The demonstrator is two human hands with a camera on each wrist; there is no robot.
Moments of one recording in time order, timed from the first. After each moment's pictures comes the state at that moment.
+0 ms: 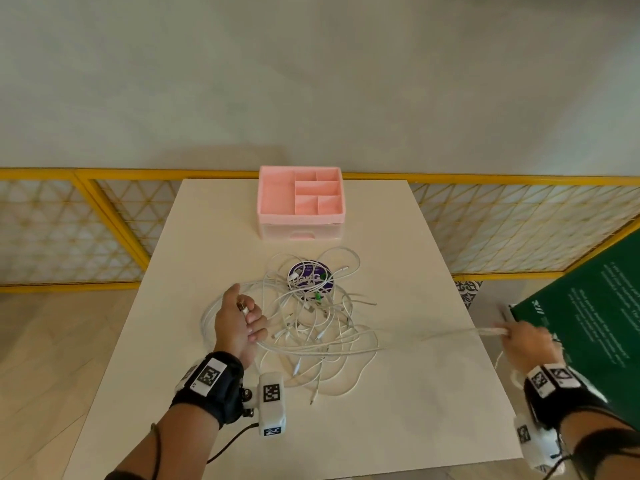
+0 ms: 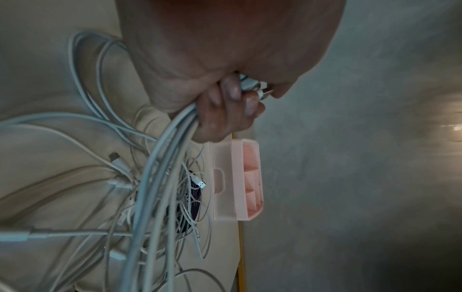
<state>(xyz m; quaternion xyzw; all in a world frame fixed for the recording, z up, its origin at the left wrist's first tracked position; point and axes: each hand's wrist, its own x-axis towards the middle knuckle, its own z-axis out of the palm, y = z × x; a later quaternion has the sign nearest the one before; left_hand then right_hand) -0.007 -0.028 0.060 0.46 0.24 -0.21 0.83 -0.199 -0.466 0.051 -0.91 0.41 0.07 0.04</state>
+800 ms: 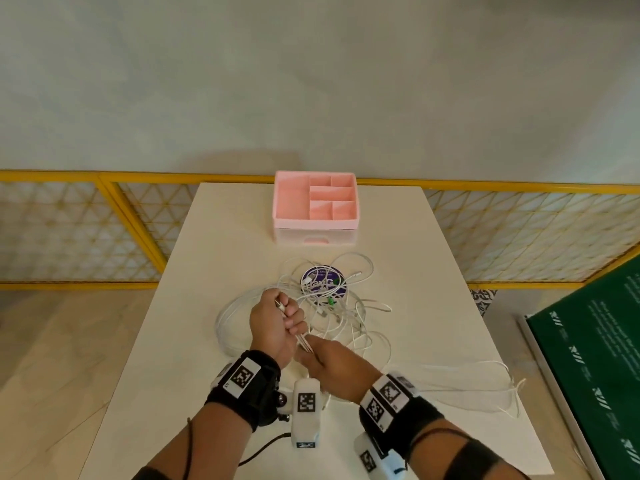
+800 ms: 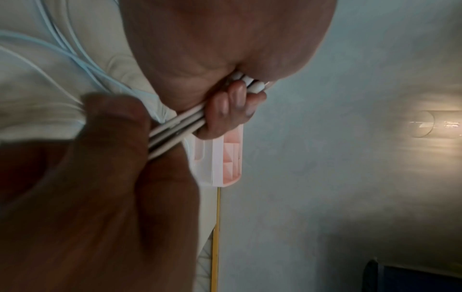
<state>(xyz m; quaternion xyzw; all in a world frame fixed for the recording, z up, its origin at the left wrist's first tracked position) -0.020 -0.062 0.083 0.41 0.22 -0.20 0.86 -0.101 -0.177 0.064 -0.90 -0.05 0.19 0.40</state>
